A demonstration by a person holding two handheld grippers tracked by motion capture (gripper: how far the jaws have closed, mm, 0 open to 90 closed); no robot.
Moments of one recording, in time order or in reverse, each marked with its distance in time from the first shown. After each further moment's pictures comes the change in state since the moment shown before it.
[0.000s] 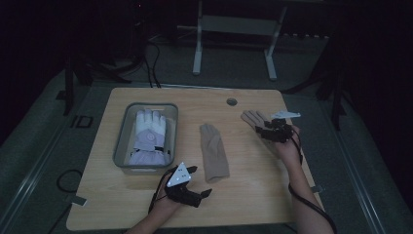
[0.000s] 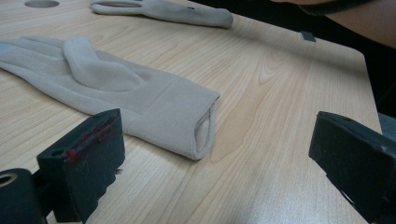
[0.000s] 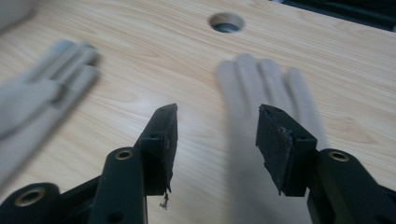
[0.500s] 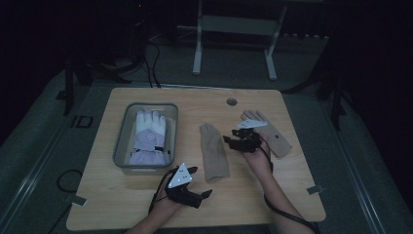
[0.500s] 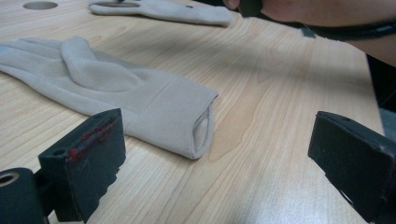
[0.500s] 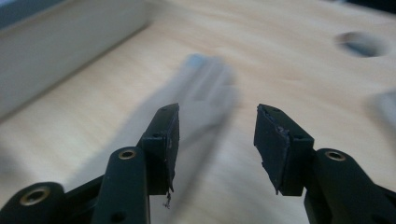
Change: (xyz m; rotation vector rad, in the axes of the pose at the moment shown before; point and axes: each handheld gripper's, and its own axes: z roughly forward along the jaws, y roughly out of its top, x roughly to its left) left arm -0.001 0.000 0.000 -0.002 0.002 0.004; right arm 0.111 0.015 0.013 -0.024 0.123 -0.062
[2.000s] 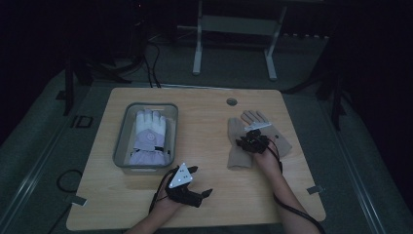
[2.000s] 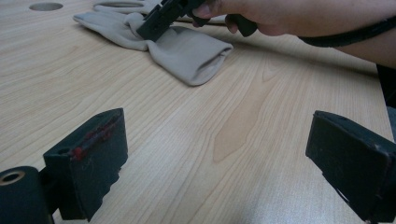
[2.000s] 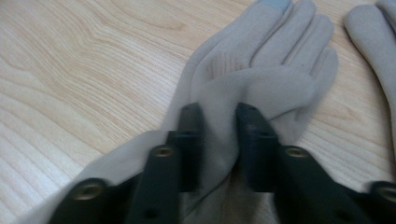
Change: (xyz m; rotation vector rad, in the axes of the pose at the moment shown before) left arm -0.001 0.001 0.001 0.012 0.022 0.014; right arm -0.044 -0.037 0.026 0.164 -0.012 0.020
